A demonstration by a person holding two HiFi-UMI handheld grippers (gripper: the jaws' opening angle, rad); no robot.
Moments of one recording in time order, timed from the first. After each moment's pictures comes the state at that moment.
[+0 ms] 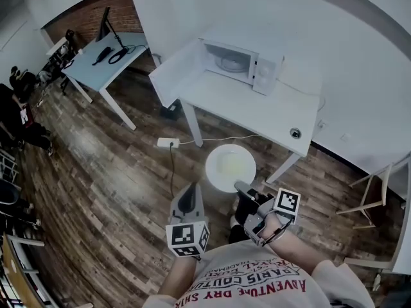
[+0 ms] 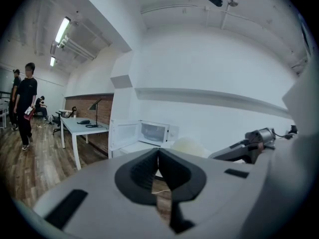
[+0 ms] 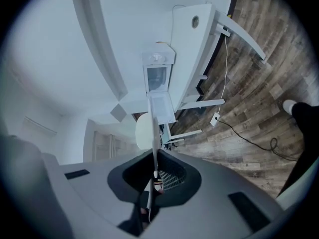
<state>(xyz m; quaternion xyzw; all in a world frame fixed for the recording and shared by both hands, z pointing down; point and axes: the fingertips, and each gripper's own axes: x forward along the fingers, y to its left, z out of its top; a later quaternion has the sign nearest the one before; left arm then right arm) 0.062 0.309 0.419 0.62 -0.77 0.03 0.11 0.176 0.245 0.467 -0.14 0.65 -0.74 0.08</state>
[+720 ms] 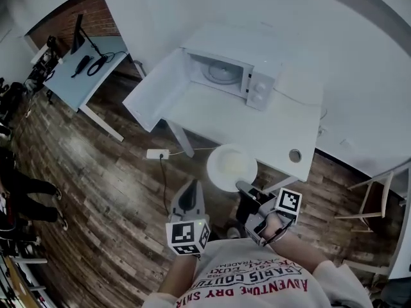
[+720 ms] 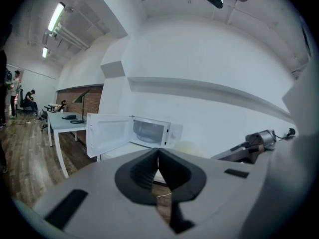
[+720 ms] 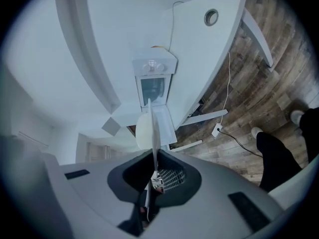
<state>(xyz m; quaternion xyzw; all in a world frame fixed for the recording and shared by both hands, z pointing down) 0.015 0.131 0.432 0.65 -0.75 0.03 0.13 0.135 0.082 0.482 -0.17 0.63 -0.75 0.09</state>
